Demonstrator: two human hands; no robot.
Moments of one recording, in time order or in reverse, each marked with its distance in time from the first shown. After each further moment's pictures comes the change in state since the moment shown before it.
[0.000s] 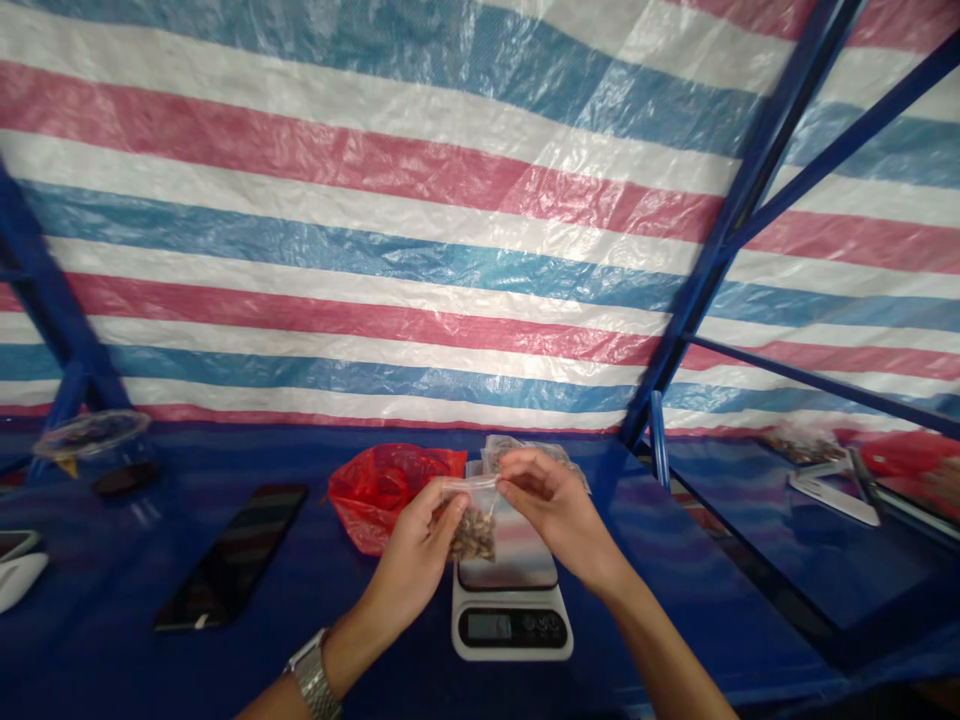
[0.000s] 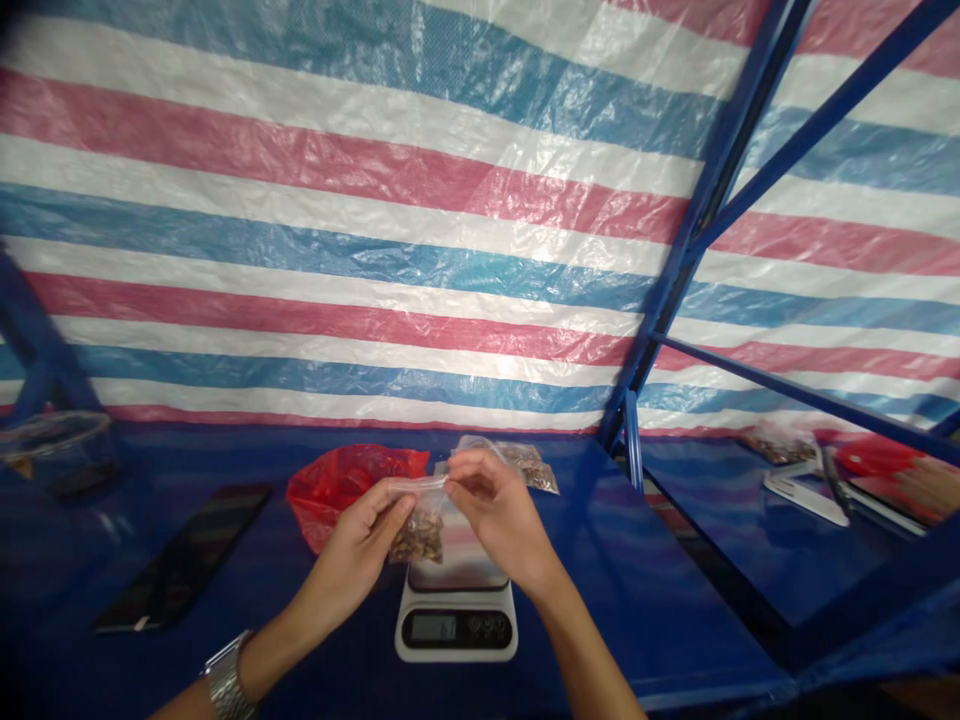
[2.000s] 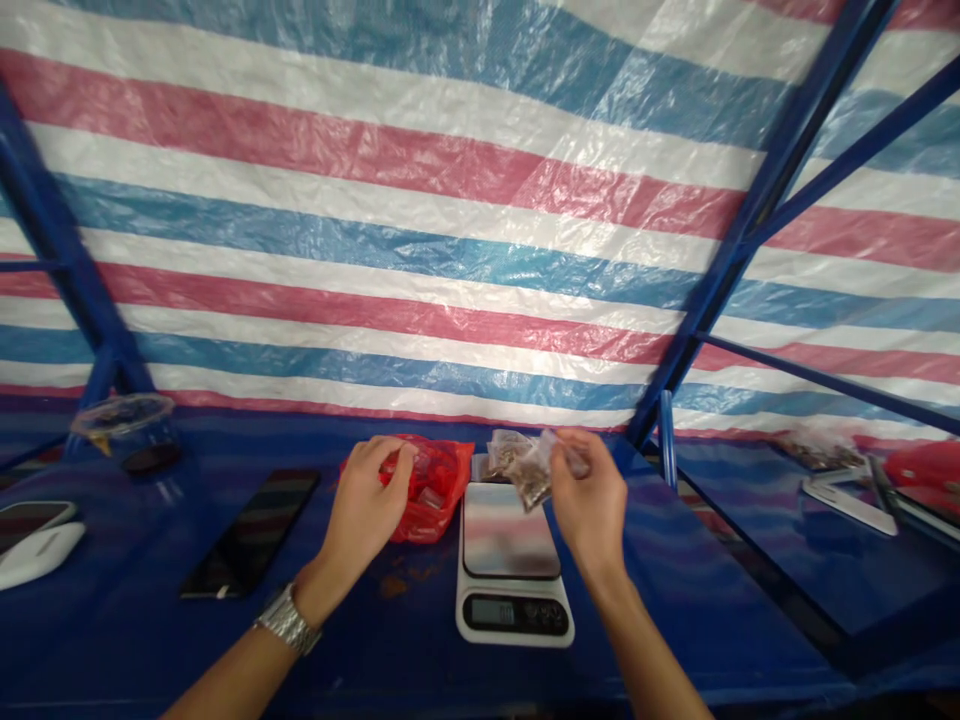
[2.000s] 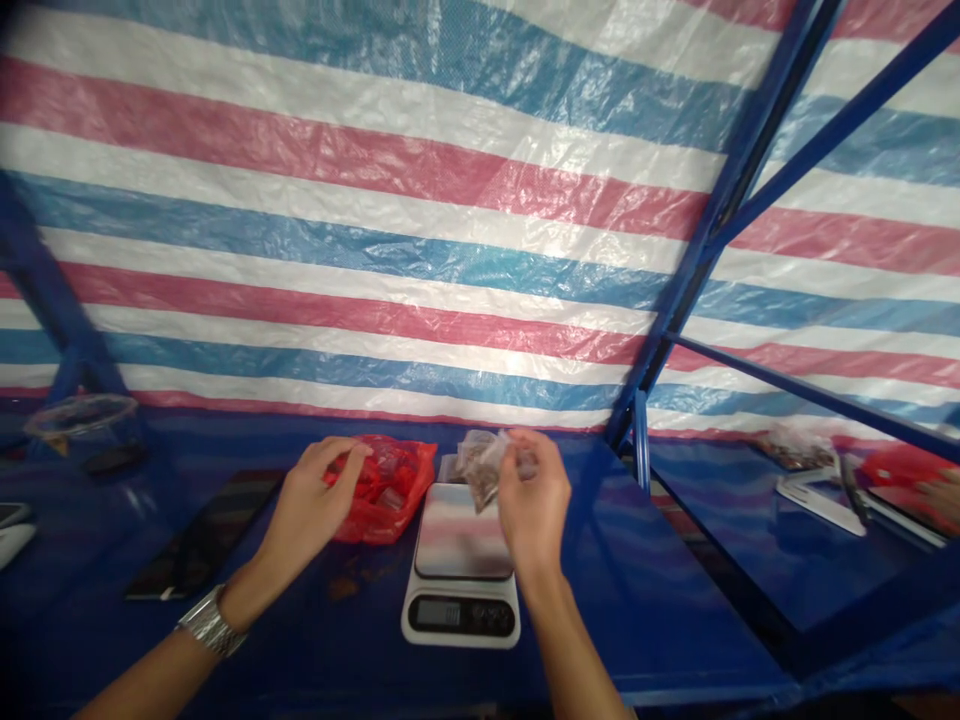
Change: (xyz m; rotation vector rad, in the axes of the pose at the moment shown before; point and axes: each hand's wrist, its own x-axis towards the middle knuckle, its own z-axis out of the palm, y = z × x) left_hand 0.015 0.004 -0.063 0.695 0.382 0.194; right_hand 0.000 0.004 -0.005 -0.466 0.680 -0.136
